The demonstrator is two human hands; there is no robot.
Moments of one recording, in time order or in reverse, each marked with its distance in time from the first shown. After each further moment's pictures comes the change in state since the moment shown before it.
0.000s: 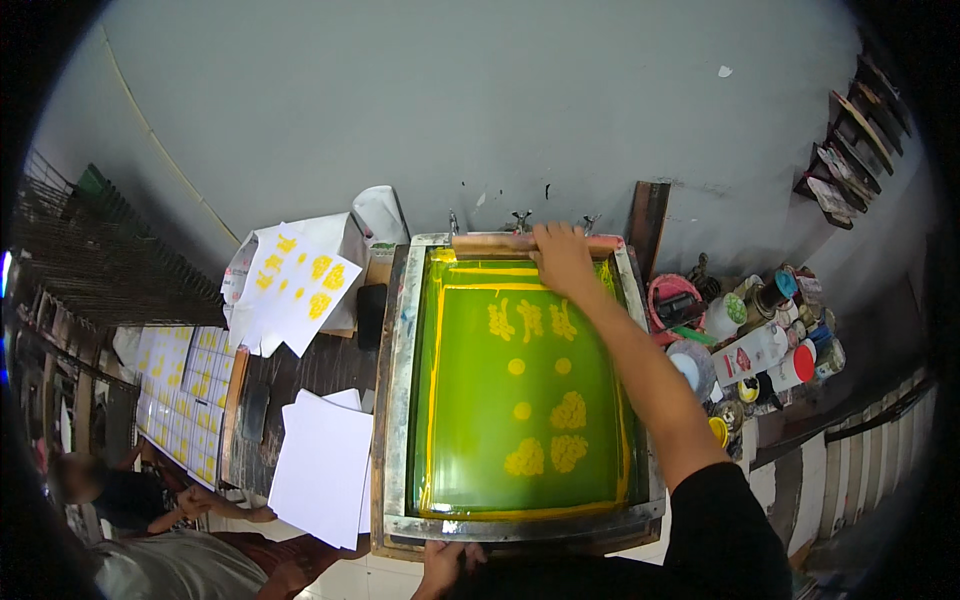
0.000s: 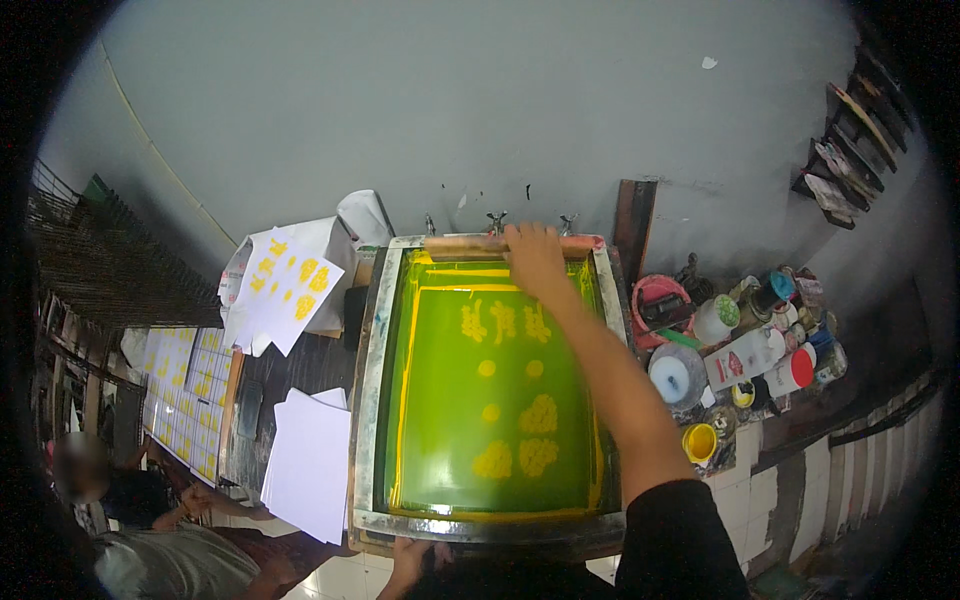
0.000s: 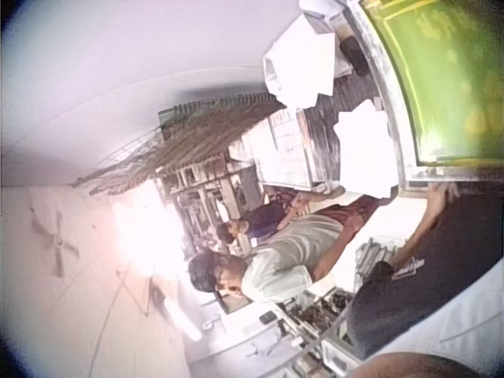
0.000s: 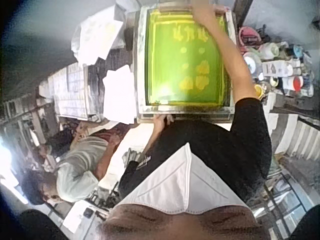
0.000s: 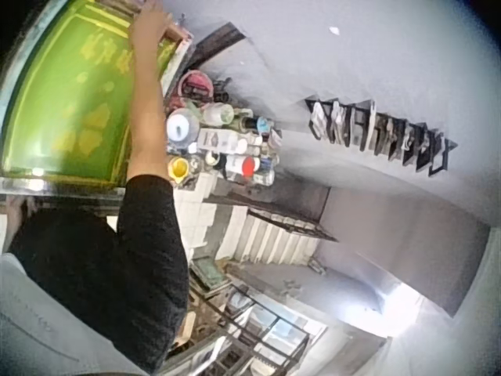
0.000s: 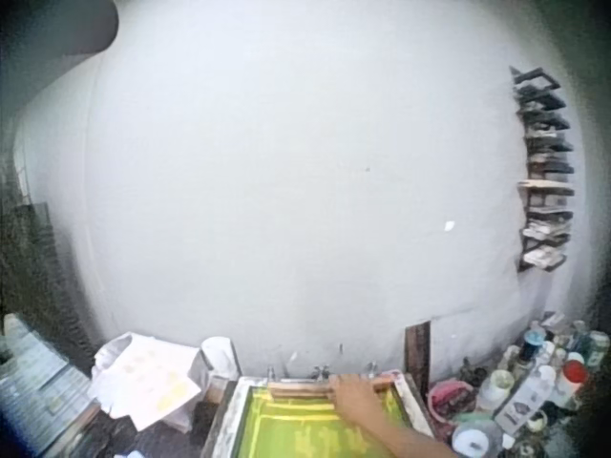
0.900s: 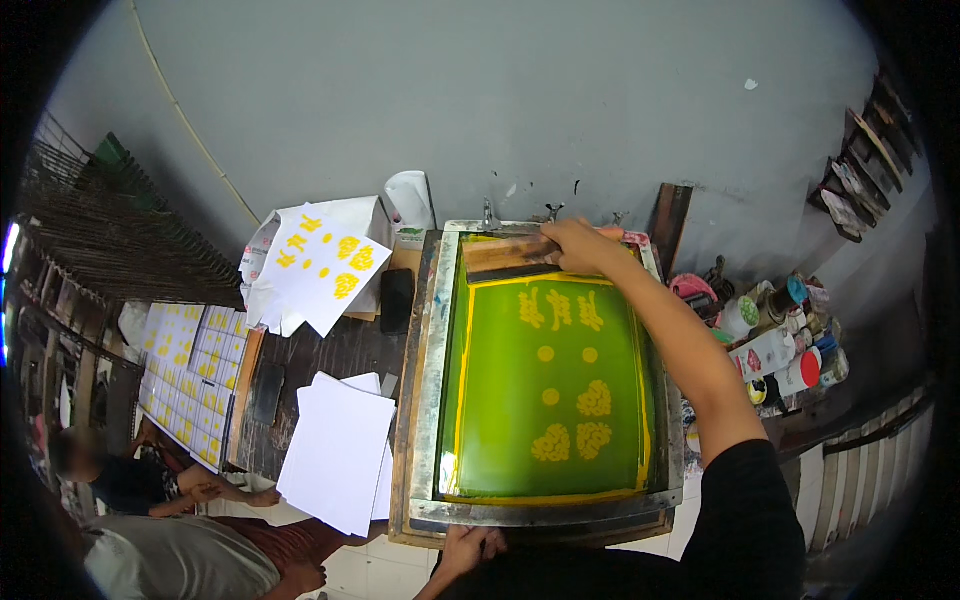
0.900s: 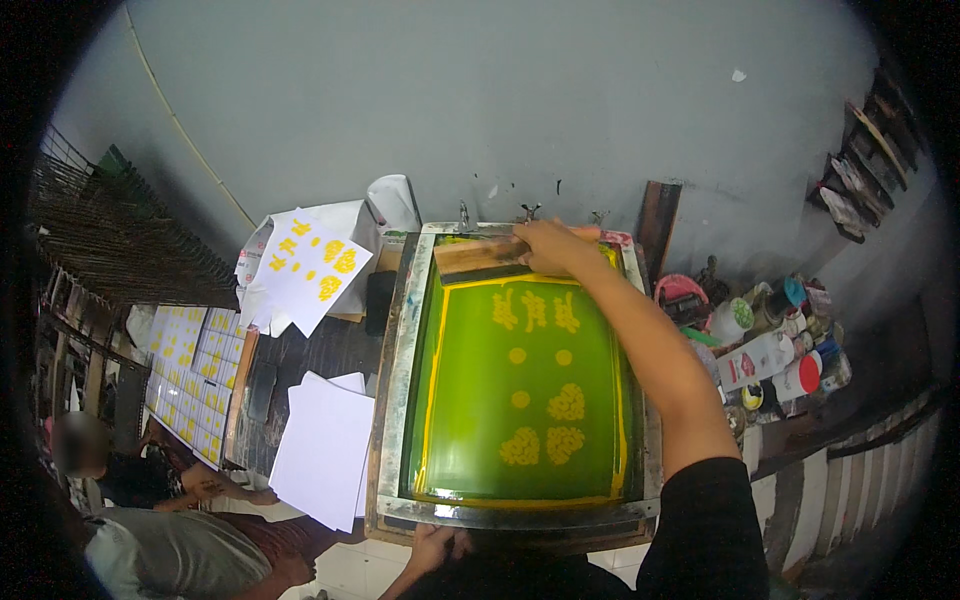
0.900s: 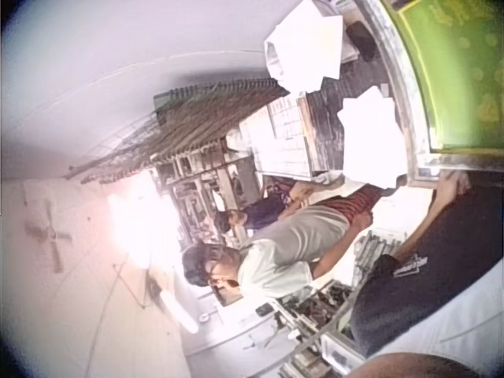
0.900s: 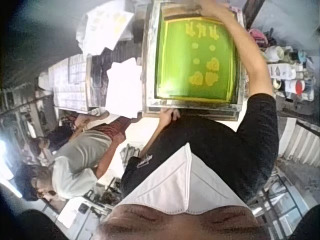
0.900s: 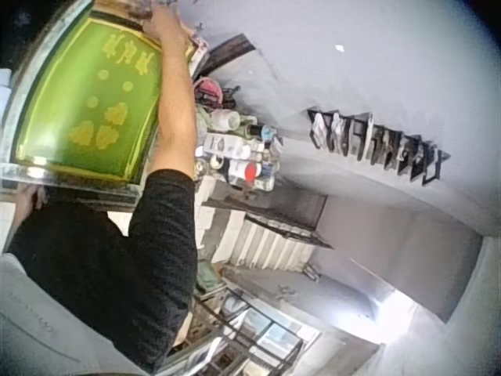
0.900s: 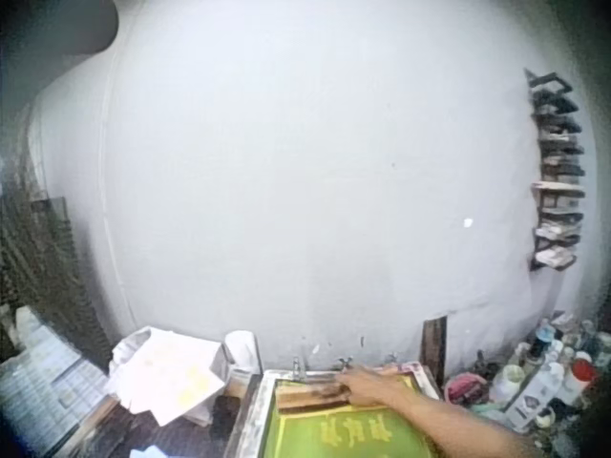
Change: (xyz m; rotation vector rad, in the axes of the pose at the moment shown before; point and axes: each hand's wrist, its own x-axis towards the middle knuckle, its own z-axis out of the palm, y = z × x) left_hand 0.004 0.002 -0.004 0.008 -0.109 0.026; right_hand 0.033 -0.007 -0.008 0.186 -0.437 -0.178
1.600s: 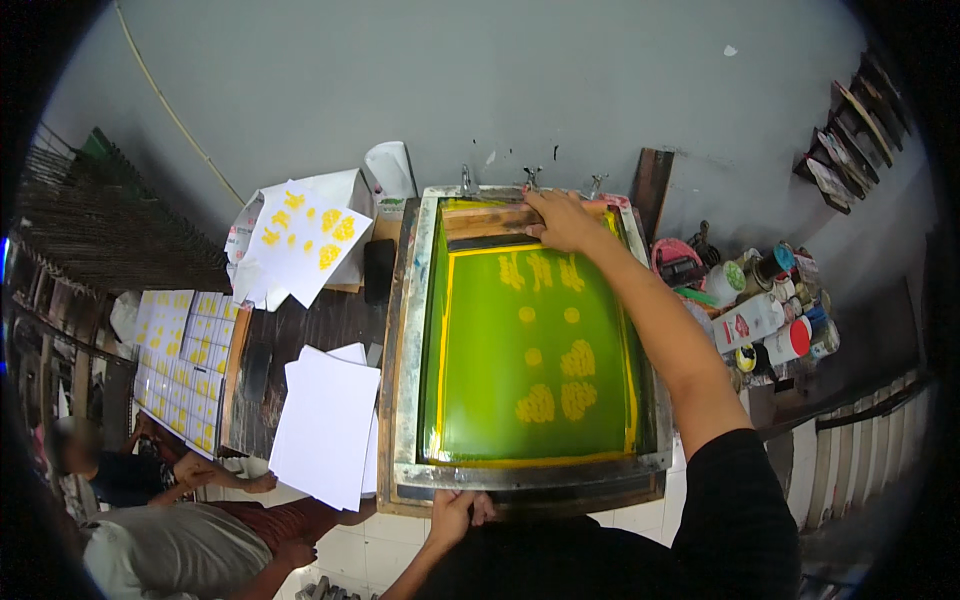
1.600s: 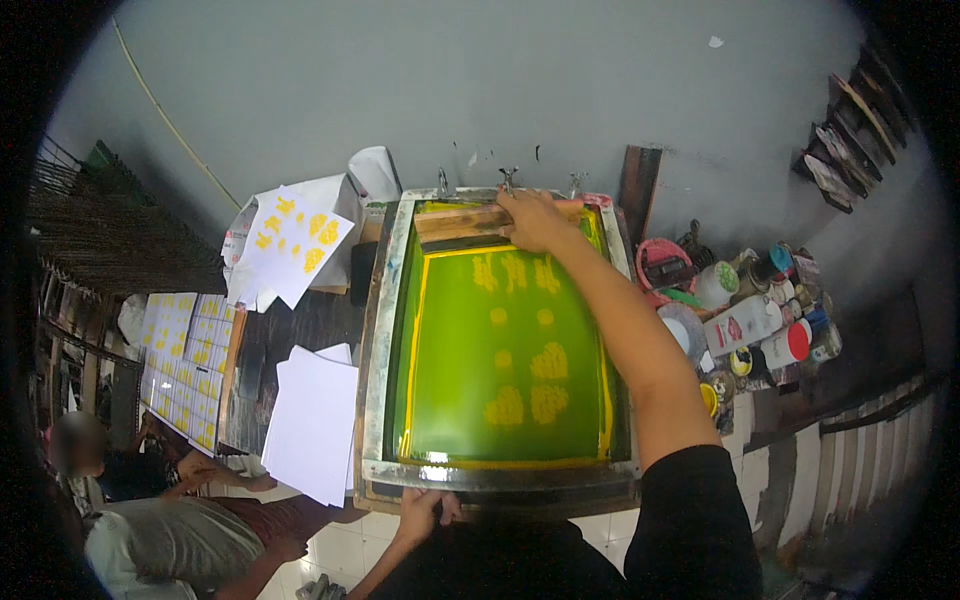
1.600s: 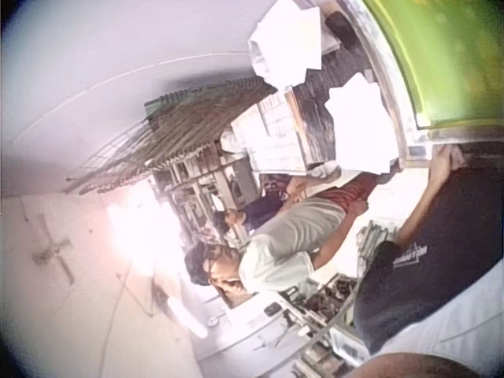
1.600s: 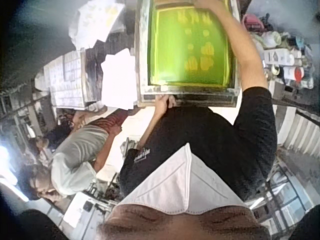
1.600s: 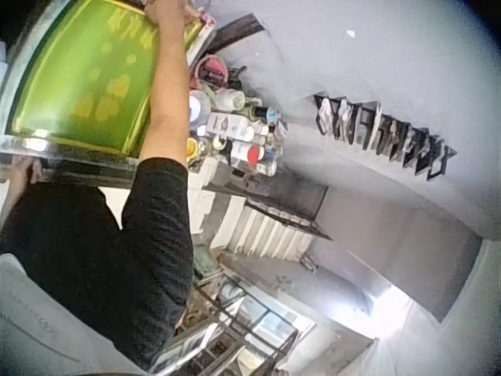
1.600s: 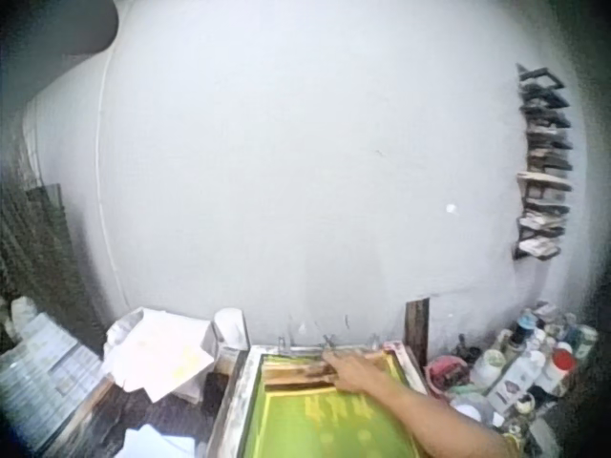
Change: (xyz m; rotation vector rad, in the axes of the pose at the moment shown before) left_hand 0.000 0.007 0.007 0.049 0.039 0.035; right_hand -0.032 -0.016 0.005 0.031 0.132 0.067
